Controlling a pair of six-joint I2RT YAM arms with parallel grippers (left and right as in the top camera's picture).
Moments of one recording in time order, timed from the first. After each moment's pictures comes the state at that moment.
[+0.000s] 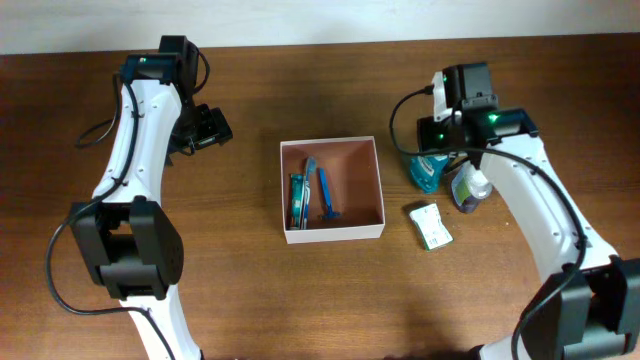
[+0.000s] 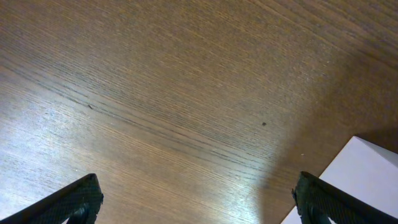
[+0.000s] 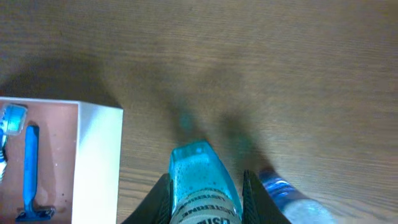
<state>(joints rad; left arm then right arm) -0.04 2.12 1.99 -1.39 -0.09 -0.47 0.15 1.69 1.45 -0.82 0.04 0.05</state>
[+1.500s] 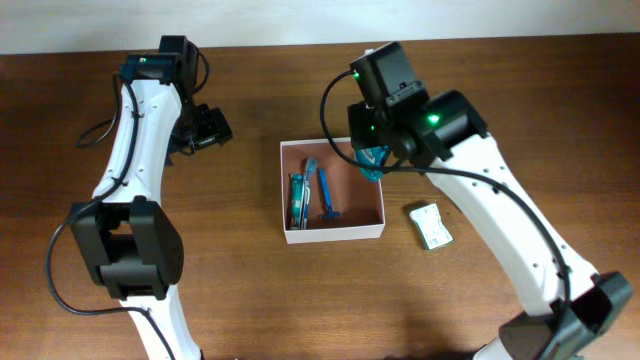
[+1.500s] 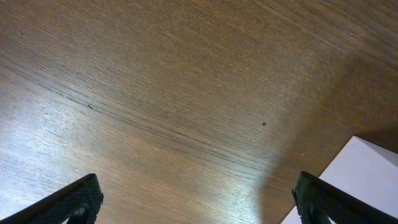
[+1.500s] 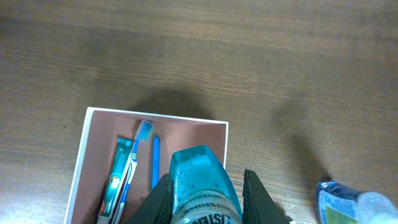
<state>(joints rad) -0.04 2.12 1.99 -1.39 -0.09 -0.47 0.51 1.73 1.80 -1.04 0.19 0.32</state>
